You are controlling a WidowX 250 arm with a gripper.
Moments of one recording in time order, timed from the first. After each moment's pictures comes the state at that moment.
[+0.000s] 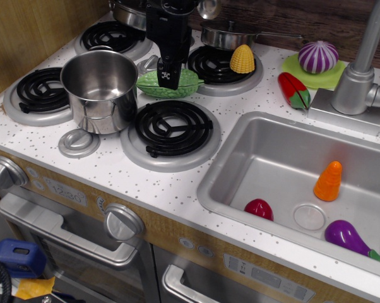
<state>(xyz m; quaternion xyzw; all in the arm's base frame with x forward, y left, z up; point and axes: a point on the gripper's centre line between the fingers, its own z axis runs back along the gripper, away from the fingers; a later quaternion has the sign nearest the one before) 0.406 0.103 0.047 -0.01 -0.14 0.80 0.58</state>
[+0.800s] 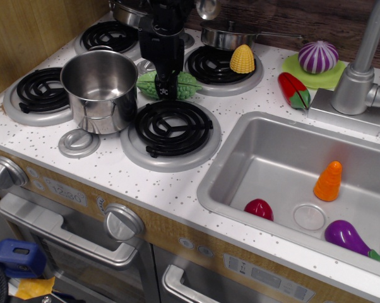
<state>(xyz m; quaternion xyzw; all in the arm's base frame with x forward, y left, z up) 0.406 0.110 0.018 -0.06 -0.15 0.82 0.54</state>
